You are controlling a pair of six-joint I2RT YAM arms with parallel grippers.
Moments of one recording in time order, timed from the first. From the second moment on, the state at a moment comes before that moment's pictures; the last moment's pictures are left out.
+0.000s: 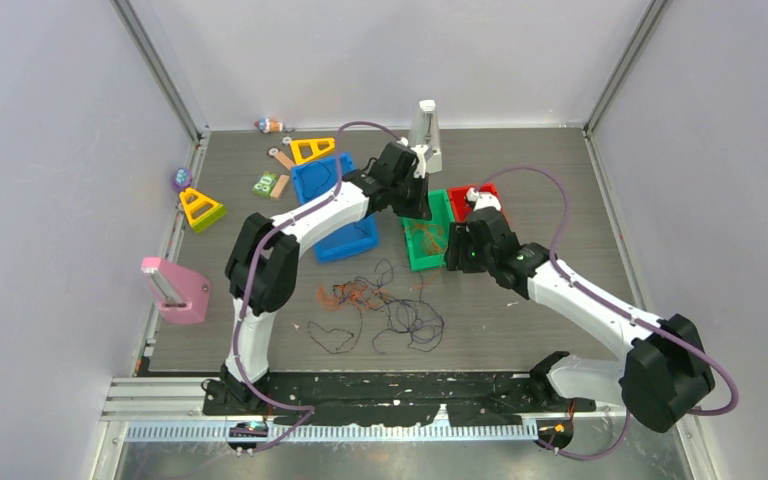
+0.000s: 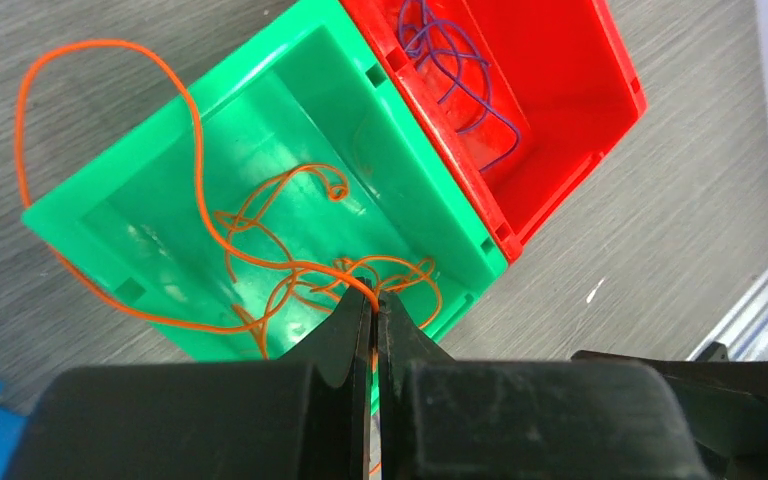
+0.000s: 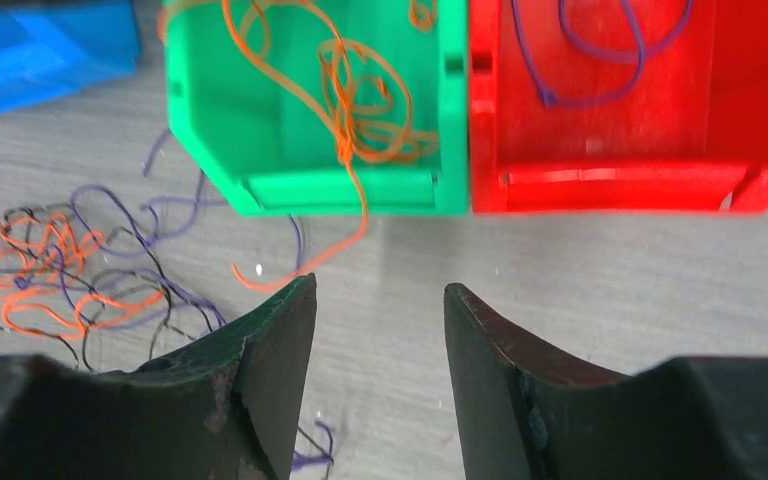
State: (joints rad) left arm -0.68 2.05 1.67 -0.34 0.25 -0.44; right arm 0.57 1.18 0.75 -0.35 0.15 0.47
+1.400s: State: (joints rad) left arm -0.66 1.97 1.91 -0.77 -0.05 -0.27; right arm 0.46 1.08 0.72 -0.26 0.16 0.40
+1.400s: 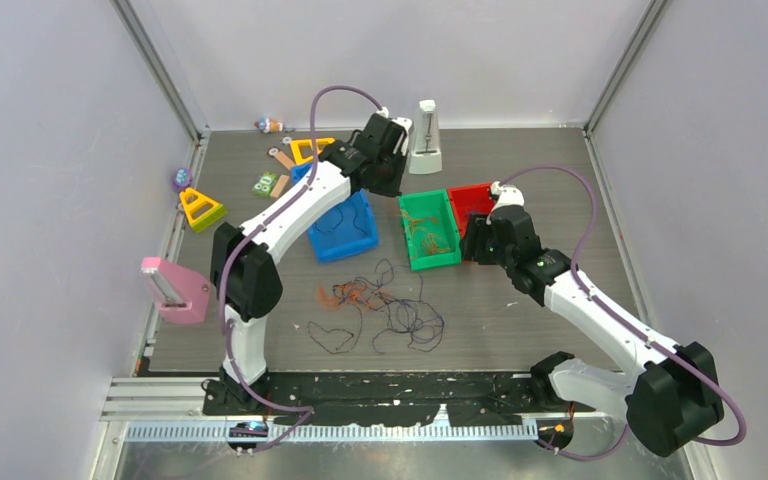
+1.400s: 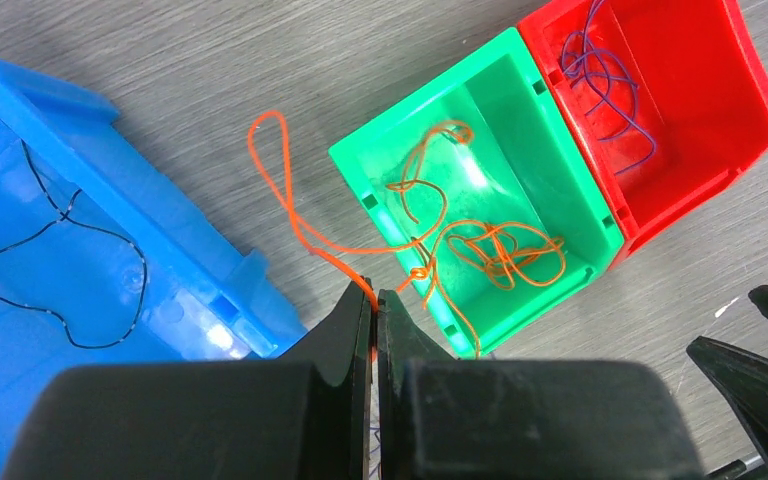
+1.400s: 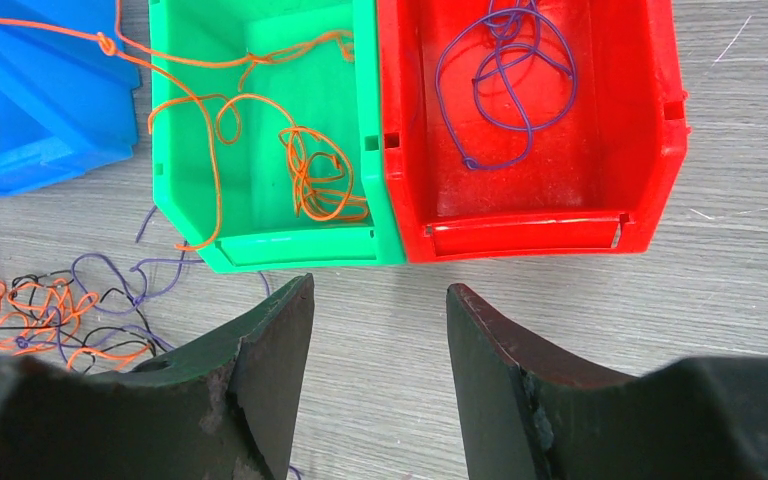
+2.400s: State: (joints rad) left arm -0.80 1.97 1.99 -0.71 0.01 -0.29; right arm 0.43 1.06 0.67 -0.21 0.10 0.40
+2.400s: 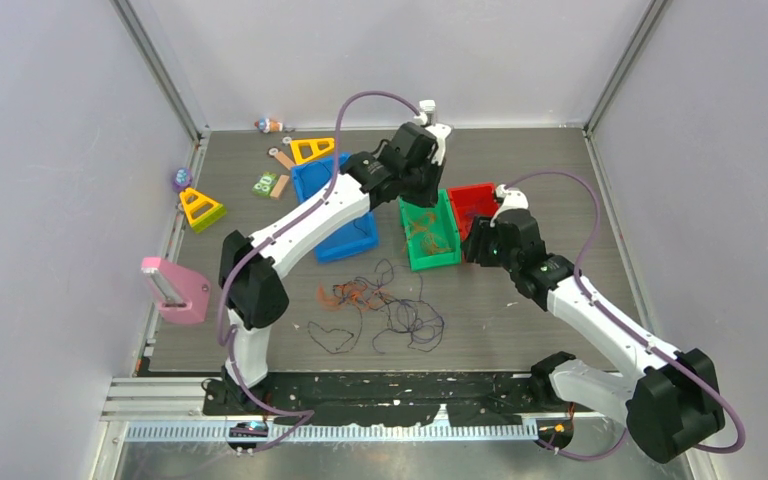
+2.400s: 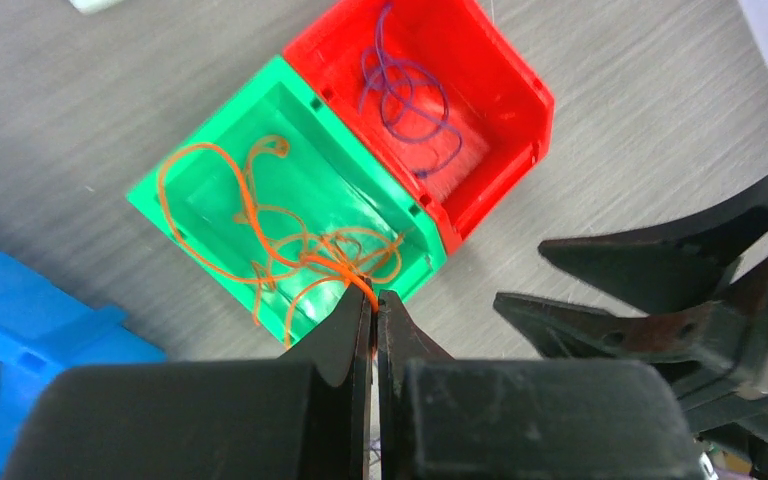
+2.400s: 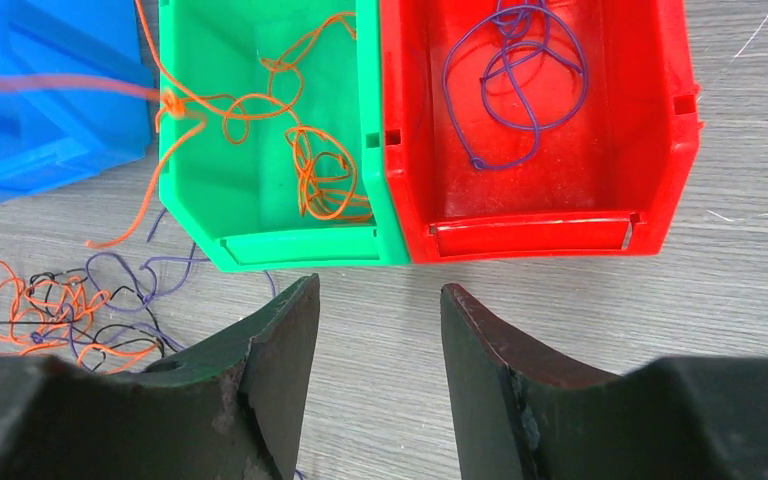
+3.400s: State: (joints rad) left arm -0.75 2.41 2.14 -0.81 0.20 -0.39; right arm 0.37 1.01 0.66 -0.21 0.08 0.41
